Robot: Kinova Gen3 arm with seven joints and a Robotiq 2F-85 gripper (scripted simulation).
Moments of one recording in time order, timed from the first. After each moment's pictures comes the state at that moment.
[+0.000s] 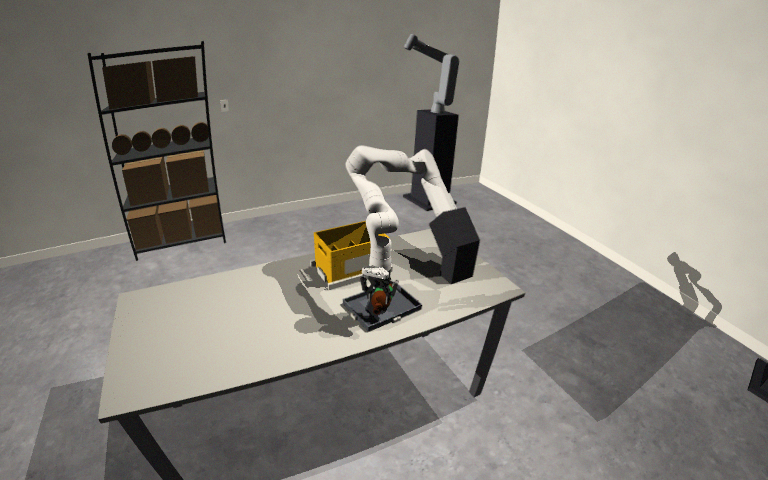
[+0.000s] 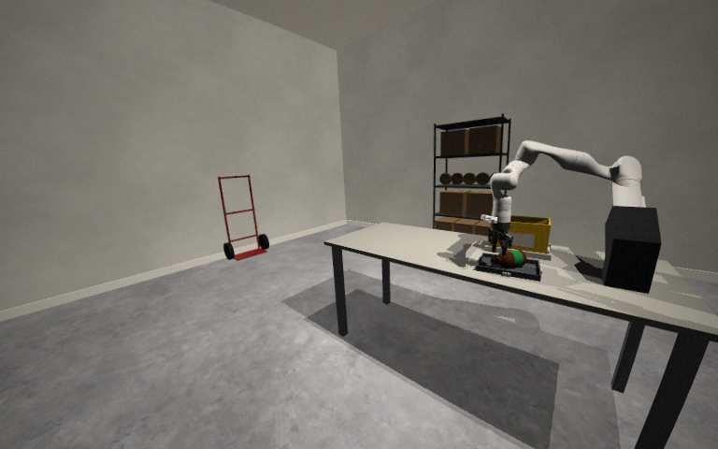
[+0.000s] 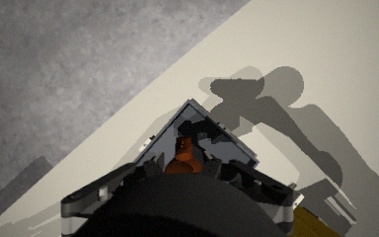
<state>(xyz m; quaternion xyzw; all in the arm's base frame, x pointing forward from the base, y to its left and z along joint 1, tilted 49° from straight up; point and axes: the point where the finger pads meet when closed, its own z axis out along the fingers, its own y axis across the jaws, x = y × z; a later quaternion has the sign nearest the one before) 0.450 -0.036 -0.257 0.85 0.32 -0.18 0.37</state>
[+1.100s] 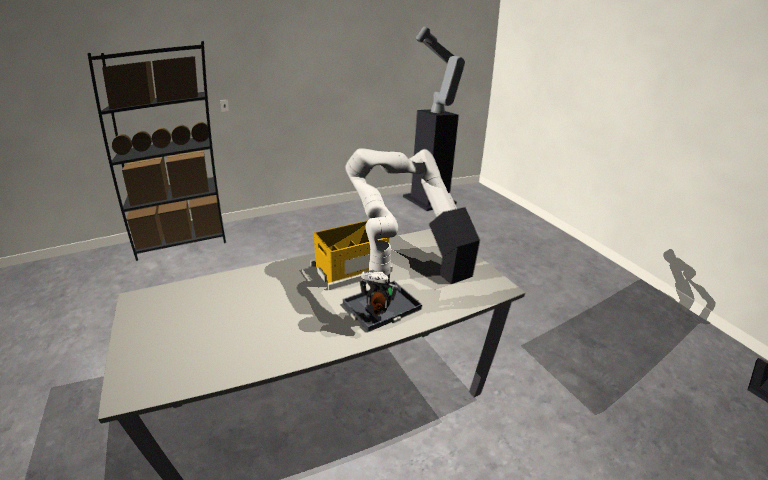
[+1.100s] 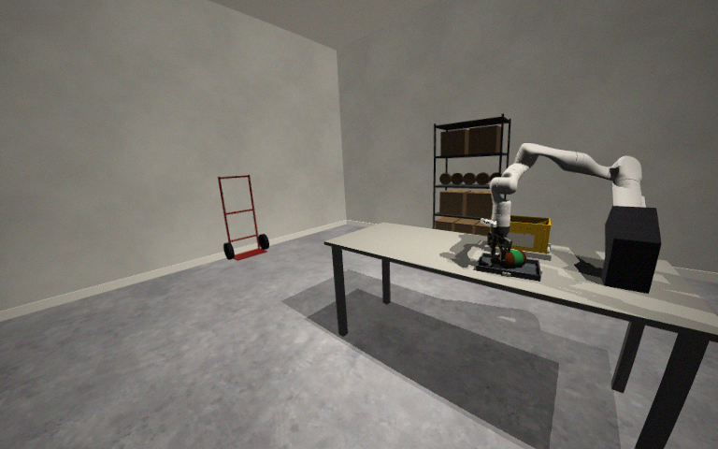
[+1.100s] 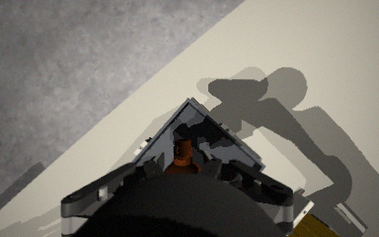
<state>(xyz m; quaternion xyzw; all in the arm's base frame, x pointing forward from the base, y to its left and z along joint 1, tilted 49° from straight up) 0.451 -0.050 -0.269 0.85 0.32 -0.18 0.37</state>
